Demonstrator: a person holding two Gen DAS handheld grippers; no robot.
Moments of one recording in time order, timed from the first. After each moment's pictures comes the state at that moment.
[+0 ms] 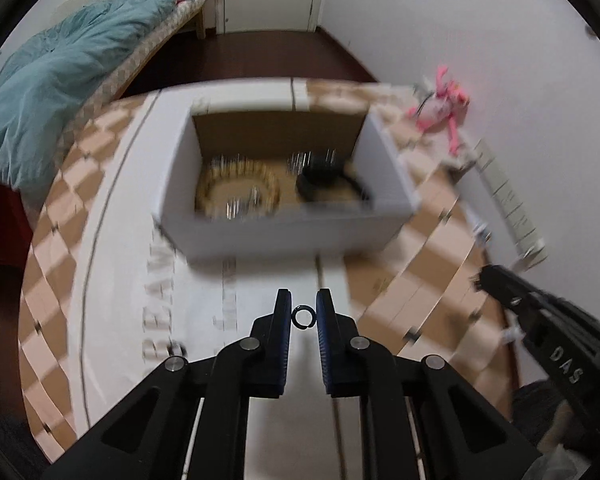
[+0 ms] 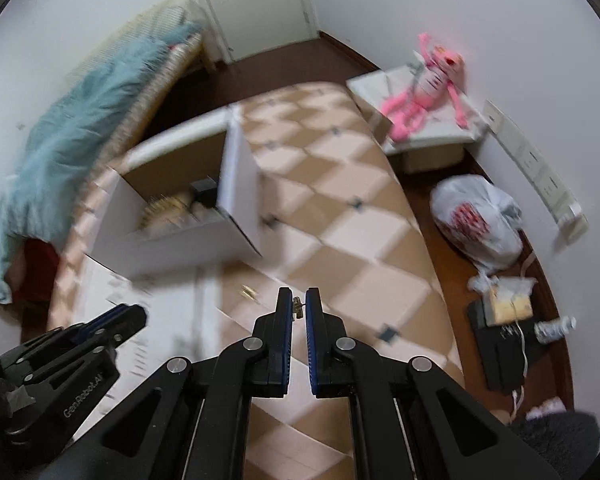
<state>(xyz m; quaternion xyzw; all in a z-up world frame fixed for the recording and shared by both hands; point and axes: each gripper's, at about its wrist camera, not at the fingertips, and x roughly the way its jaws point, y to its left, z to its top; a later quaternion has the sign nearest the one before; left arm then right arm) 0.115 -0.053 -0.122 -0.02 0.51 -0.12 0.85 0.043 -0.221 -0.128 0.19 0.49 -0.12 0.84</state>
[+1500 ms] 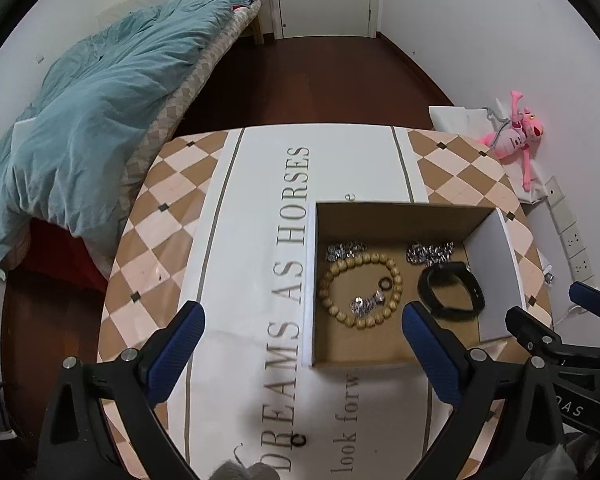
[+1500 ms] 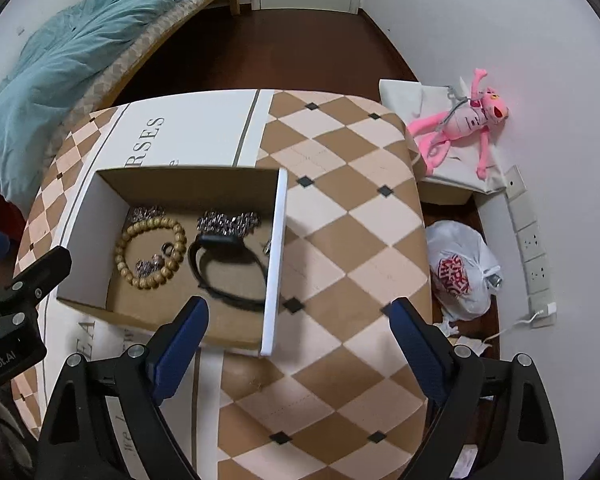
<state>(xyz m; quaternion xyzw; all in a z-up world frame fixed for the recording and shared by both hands) 0.191 0.002 -0.104 0.02 0.51 -0.01 0.86 0.156 -0.204 -0.136 0.04 0.59 -0.12 0.79</state>
